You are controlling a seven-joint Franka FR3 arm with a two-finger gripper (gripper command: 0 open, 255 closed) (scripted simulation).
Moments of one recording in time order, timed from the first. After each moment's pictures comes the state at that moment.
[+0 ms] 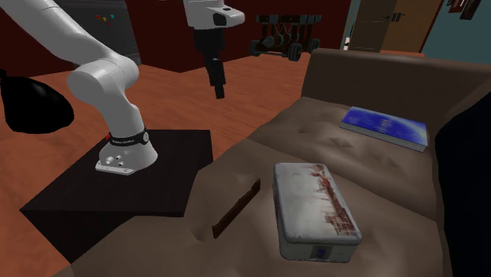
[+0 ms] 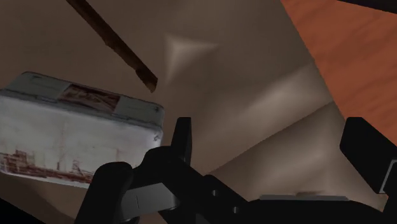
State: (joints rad) arm 0.02 -0.64 -0.26 -2.55 -0.06 1.95 -0.49
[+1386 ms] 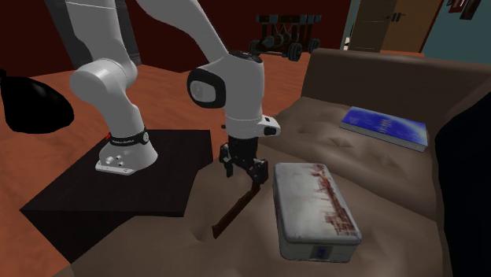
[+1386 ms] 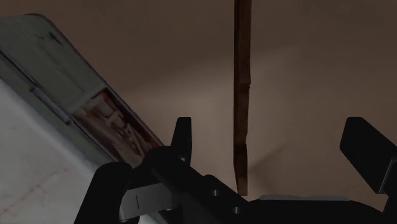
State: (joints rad) arm 0.08 0.13 -0.53 -2.46 -0.01 2.57 -1.35
